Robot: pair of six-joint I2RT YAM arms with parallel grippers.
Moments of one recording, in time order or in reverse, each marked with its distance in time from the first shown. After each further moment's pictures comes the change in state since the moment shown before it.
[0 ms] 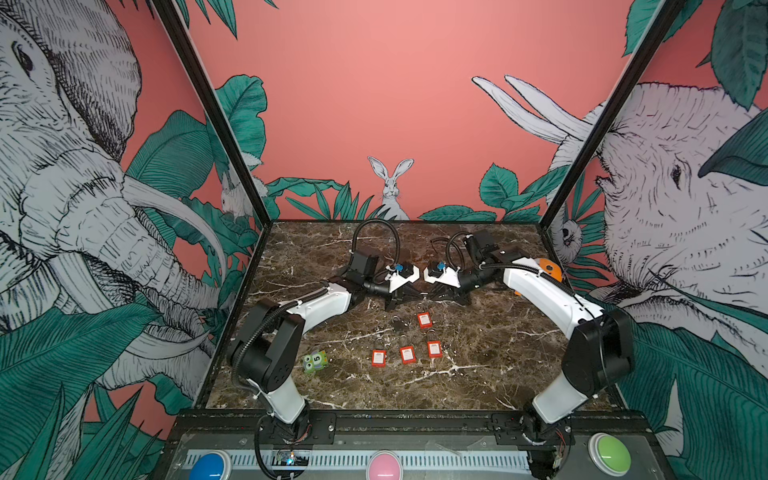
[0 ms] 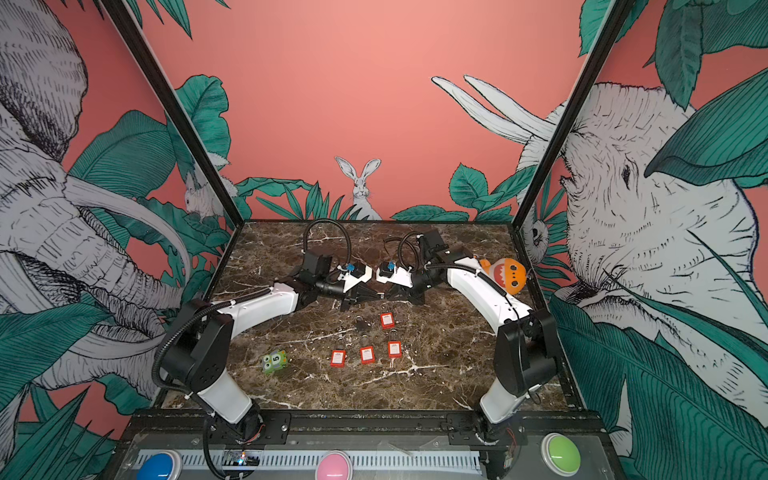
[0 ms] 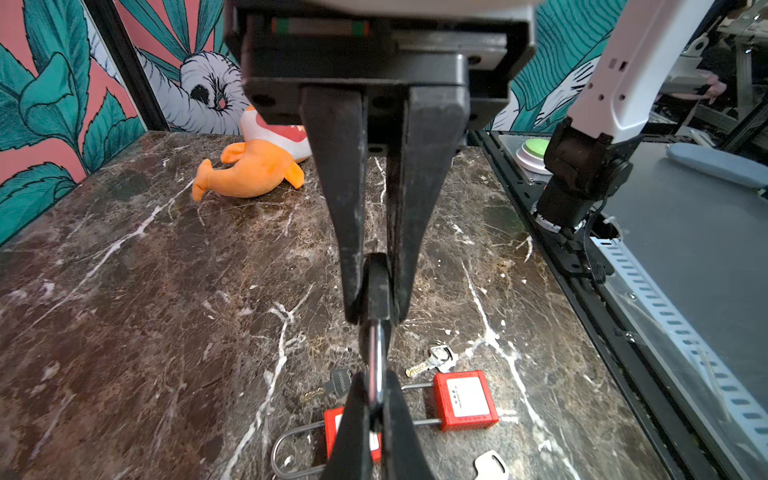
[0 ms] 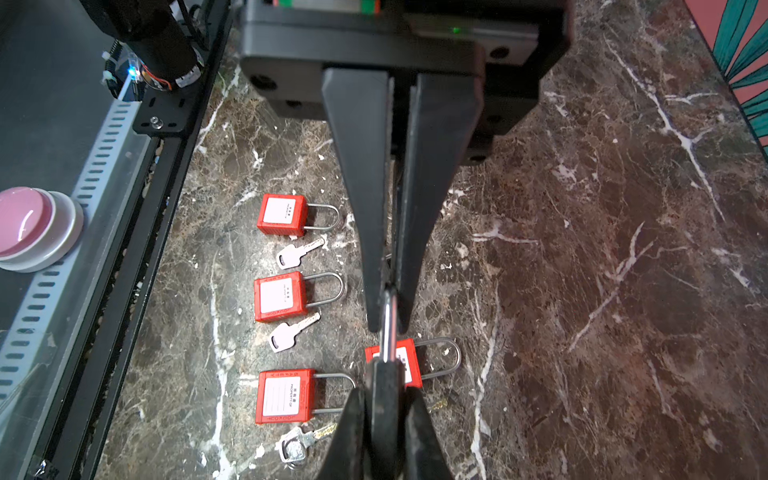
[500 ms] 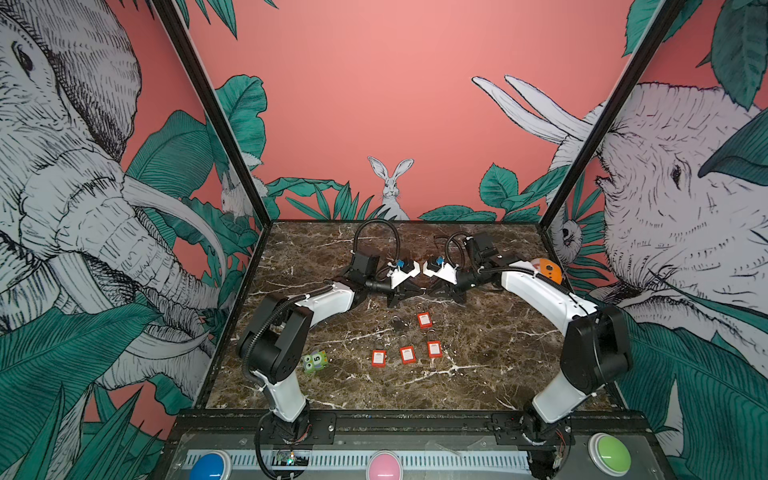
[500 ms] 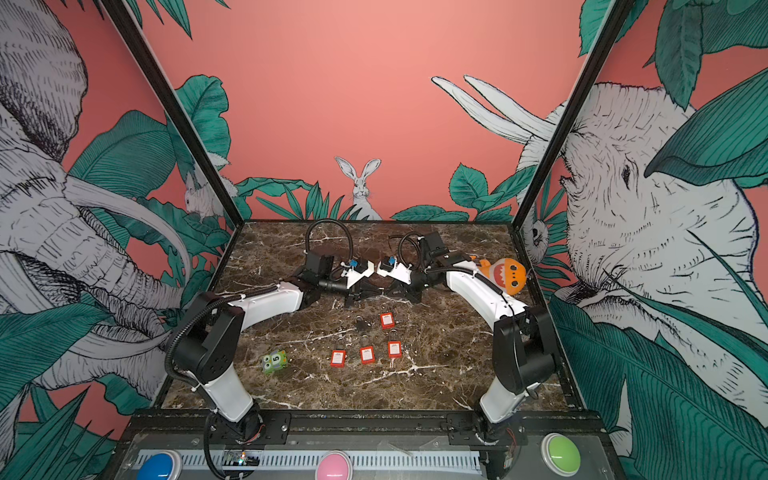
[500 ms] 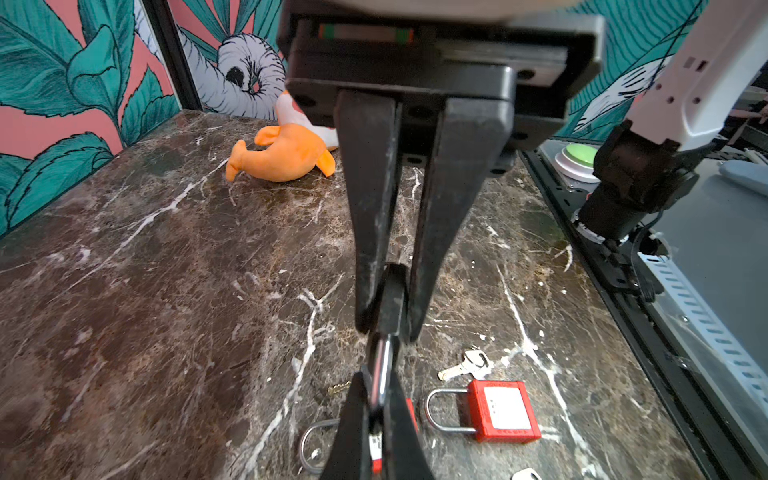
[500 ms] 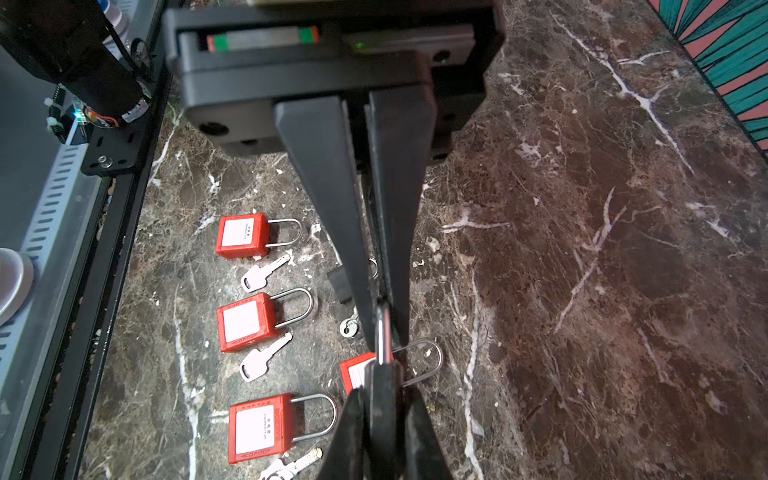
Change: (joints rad) left arm 0.005 0.056 0.012 0.089 -0.072 -0.064; right arm -0.009 0.017 -0.066 0.201 -0.004 0.200
